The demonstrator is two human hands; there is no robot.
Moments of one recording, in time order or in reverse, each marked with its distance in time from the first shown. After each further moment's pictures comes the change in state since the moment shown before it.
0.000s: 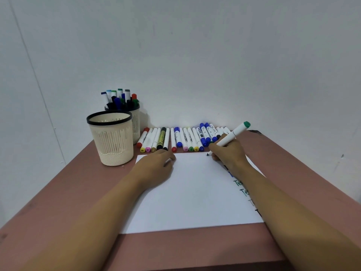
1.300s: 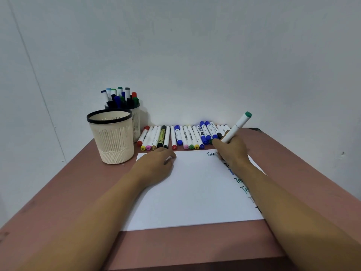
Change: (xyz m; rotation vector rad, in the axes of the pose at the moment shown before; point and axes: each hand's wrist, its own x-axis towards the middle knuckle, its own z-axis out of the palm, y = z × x) left_hand 0.001 -0.002 0.000 -0.003 -0.030 -0.010; right_hand 0.005 0.005 0.000 -0.076 0.116 0.002
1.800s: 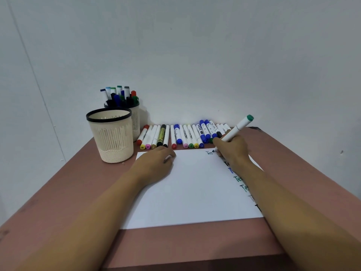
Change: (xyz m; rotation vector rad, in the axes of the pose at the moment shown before) left_hand 0.000 0.001 -0.001 -0.007 0.006 0.003; right_hand 0.000 0.000 -0.001 0.008 0.019 0.004
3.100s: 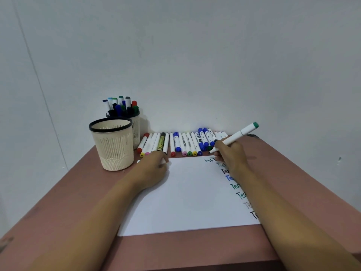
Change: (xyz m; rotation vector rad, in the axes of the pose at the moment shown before) left_hand -0.004 0.001 -0.012 -0.126 0.047 -0.070; right_hand 0.005 -0.004 -0.004 0.239 -0.062 0.043
